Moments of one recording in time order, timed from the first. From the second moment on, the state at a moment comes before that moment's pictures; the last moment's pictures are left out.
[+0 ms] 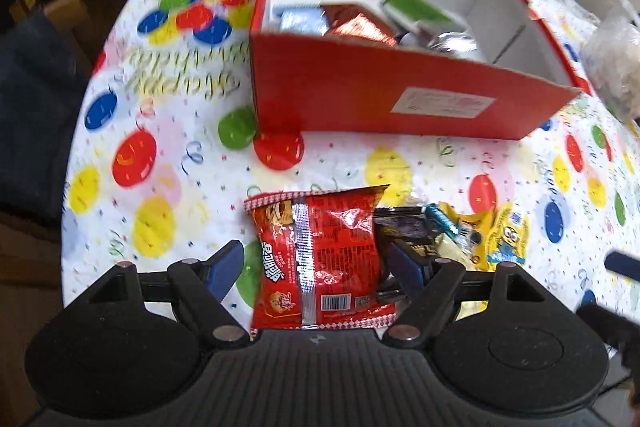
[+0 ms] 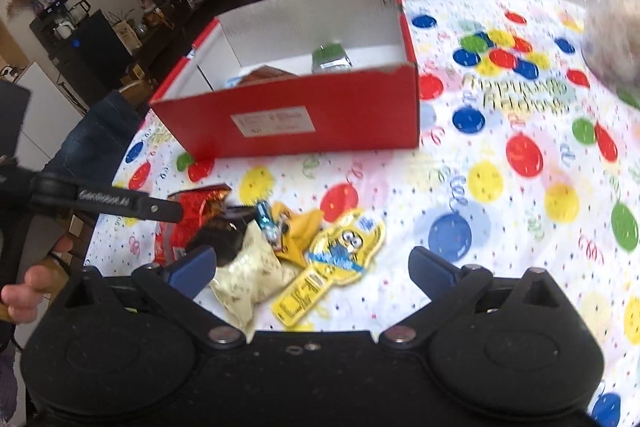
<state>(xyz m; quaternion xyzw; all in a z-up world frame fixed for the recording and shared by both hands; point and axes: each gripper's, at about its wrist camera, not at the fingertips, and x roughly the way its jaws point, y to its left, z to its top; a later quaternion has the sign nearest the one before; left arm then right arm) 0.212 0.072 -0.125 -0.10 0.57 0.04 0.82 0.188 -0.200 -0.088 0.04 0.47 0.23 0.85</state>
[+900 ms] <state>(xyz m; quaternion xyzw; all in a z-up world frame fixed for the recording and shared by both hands) 0.235 0.070 -0.161 -0.10 0.59 0.09 0.80 0.213 -0.164 -0.150 -0.07 0.49 0.18 0.85</state>
